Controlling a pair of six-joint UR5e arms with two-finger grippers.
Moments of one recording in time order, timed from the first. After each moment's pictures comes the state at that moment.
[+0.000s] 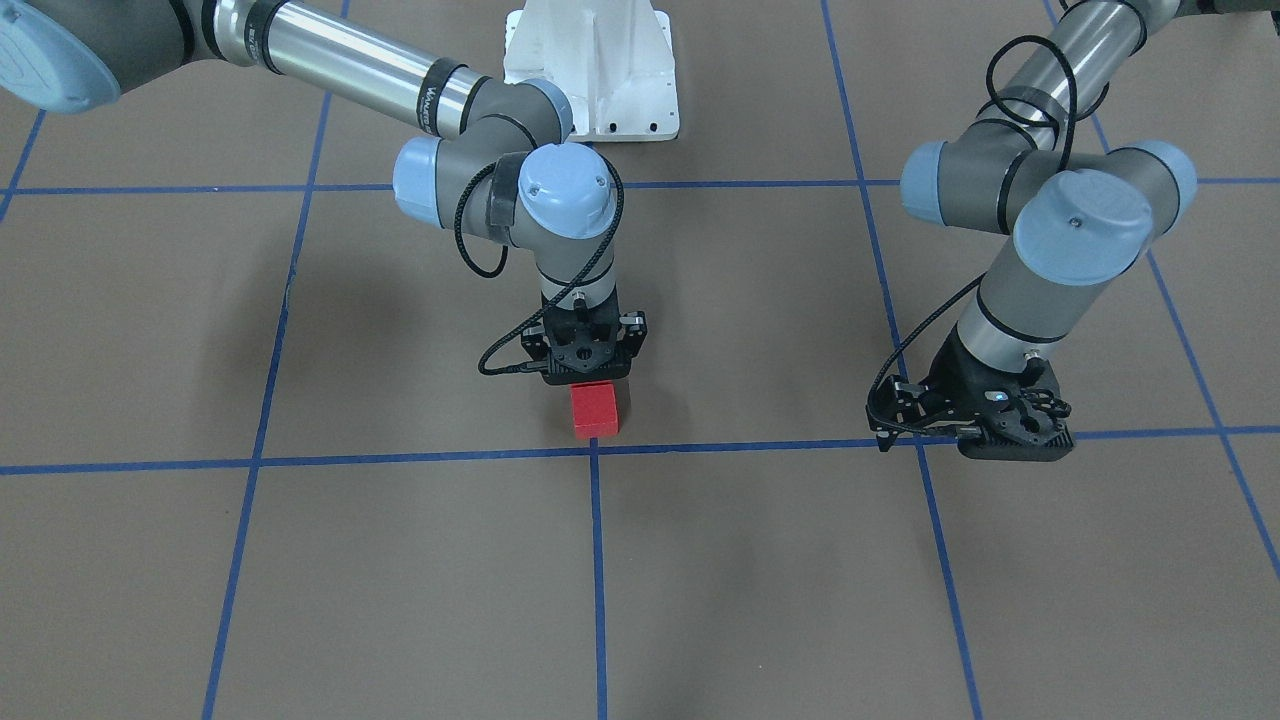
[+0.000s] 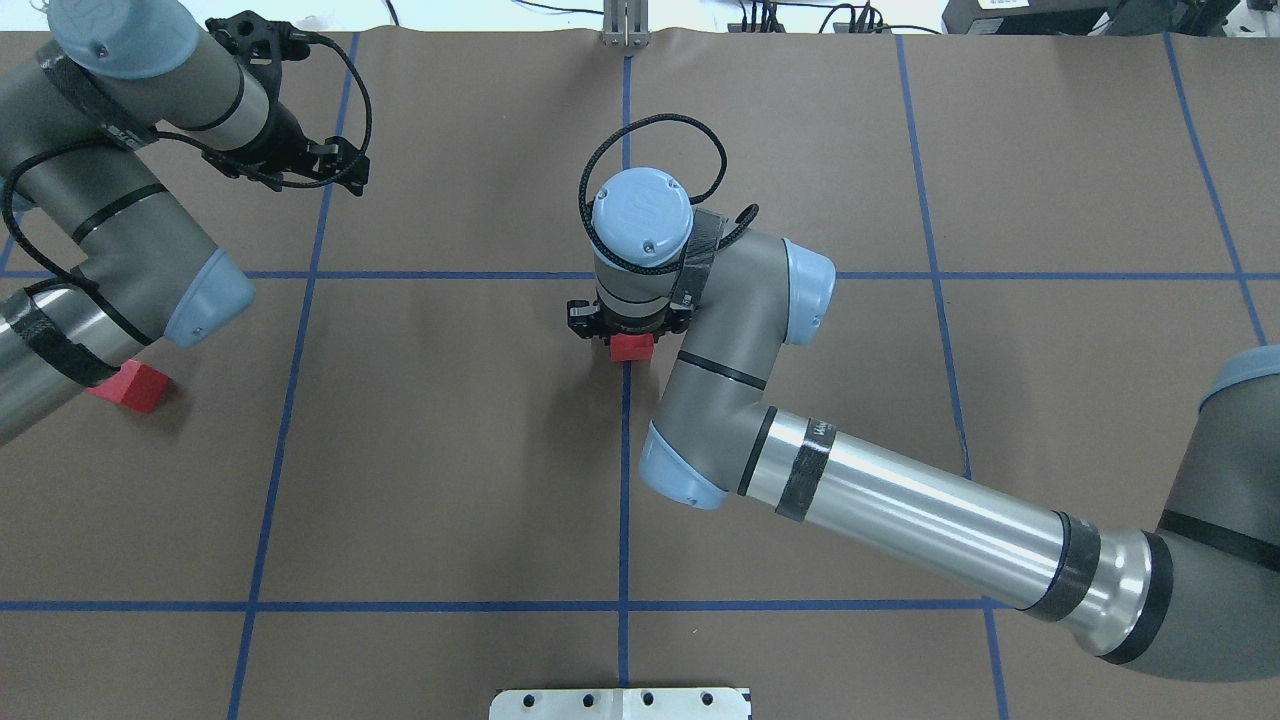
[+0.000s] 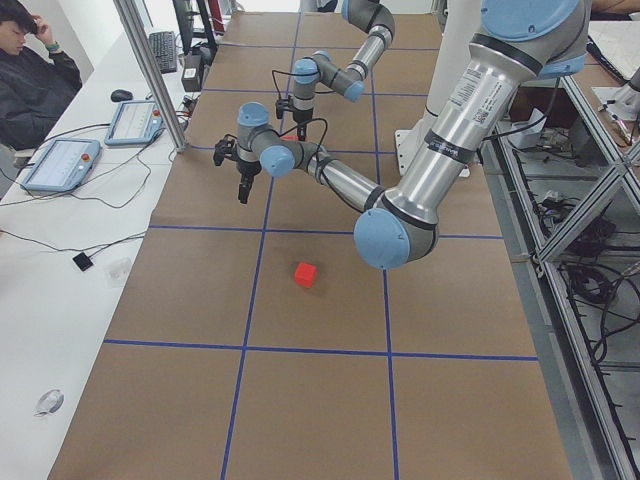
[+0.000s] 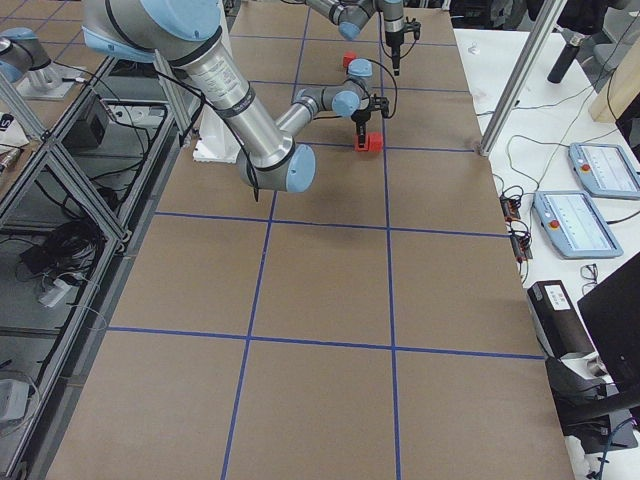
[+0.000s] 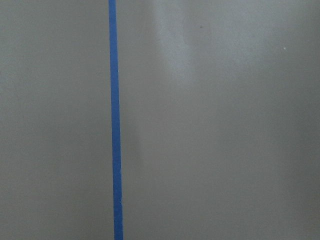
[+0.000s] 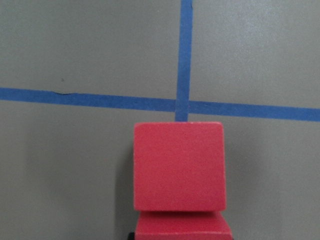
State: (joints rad) left arm -0.94 -2.10 -1.50 -1.86 -2.01 -0.84; right arm 0.54 -0.67 1.27 -1.40 1.84 1.13
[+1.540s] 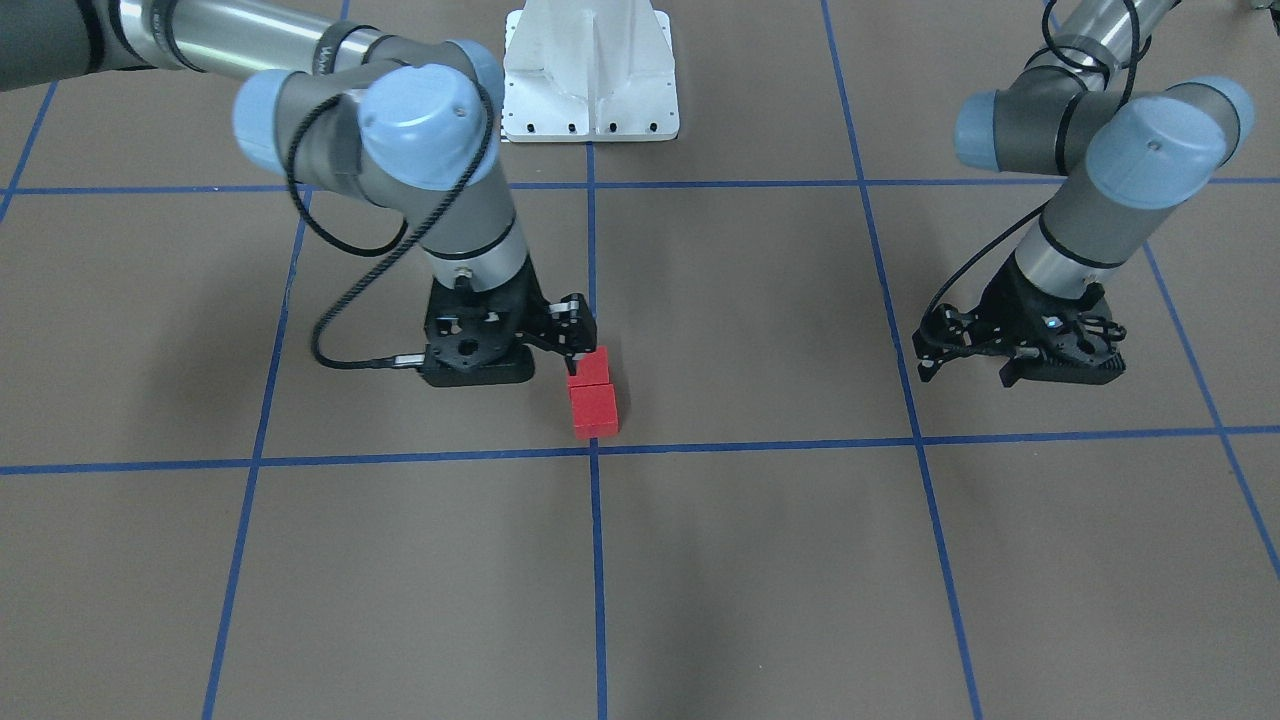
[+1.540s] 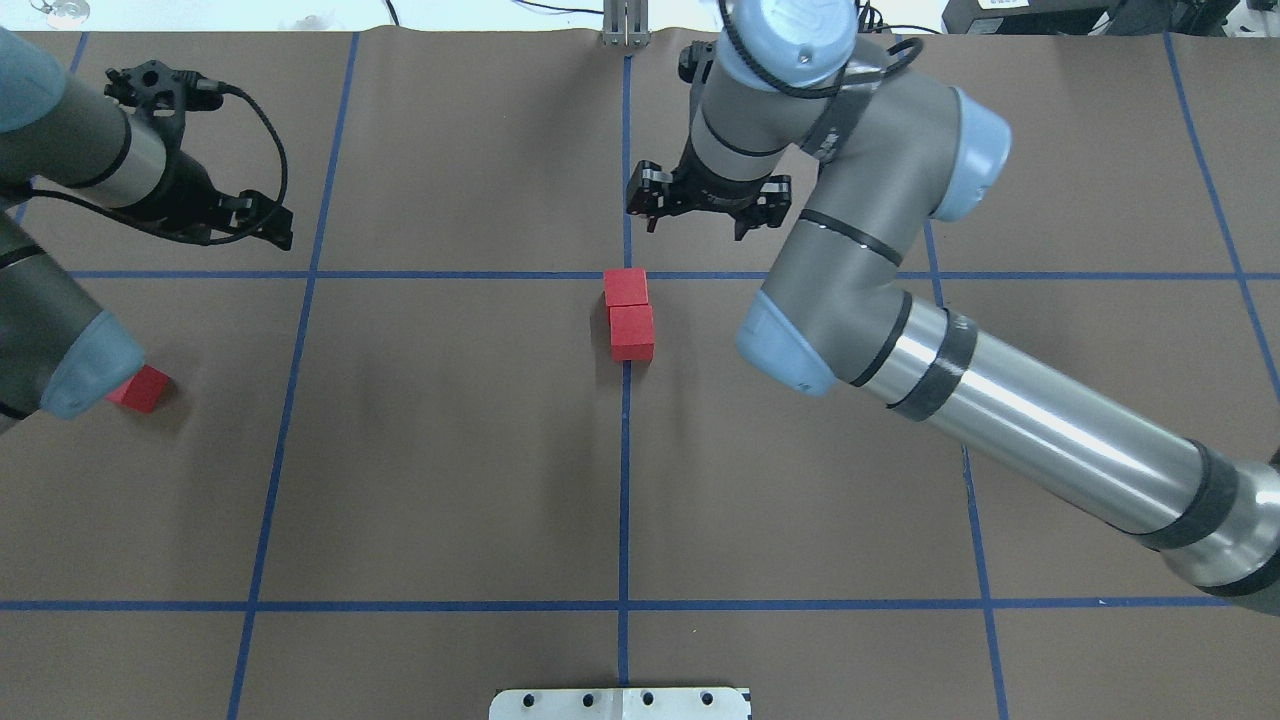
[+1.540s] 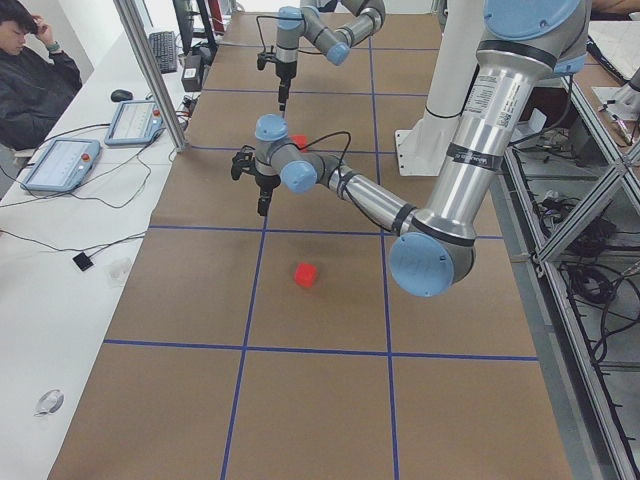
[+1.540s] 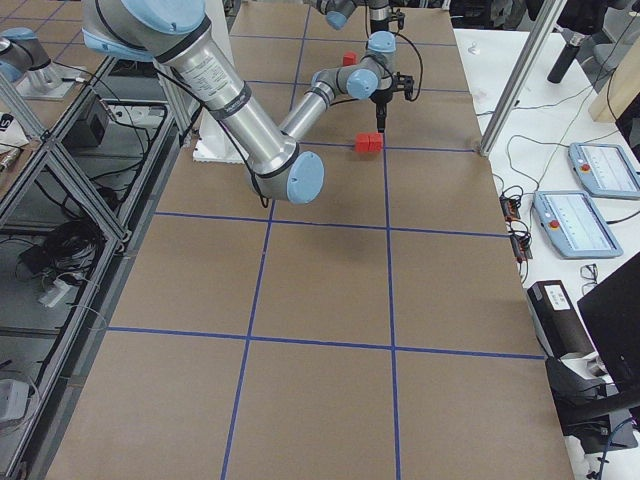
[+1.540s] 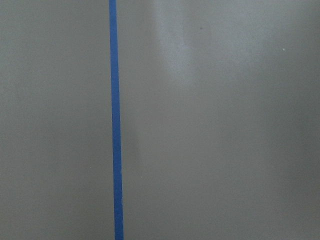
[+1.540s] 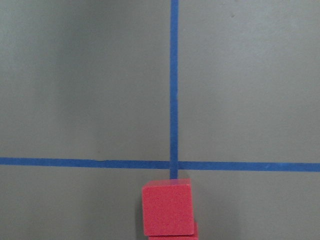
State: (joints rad) left arm -0.96 -1.84 -1.75 -1.86 -2.09 -0.80; right arm 0.76 -0.78 1.57 -1.54 2.01 1.12
